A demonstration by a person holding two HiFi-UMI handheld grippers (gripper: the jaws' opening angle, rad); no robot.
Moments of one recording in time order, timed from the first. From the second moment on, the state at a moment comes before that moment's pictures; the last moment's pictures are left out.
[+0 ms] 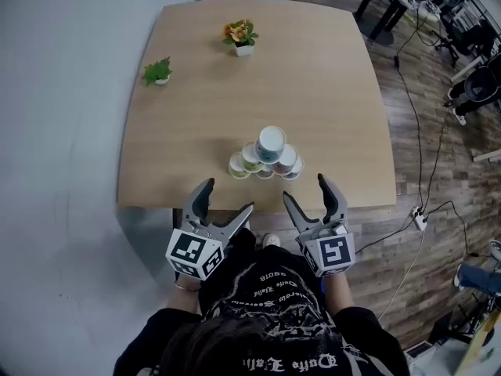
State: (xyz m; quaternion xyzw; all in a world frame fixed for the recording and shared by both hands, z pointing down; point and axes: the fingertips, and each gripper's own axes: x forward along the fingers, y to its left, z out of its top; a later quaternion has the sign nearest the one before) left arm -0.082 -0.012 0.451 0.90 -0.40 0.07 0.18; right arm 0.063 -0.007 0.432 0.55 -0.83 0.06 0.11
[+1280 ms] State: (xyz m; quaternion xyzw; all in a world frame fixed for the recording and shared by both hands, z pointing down) left arm -0.032 0.050 0.464 0.85 -0.50 0.08 0.12; right arm 0.080 0.046 0.456 0.51 -0.85 0.07 0.09
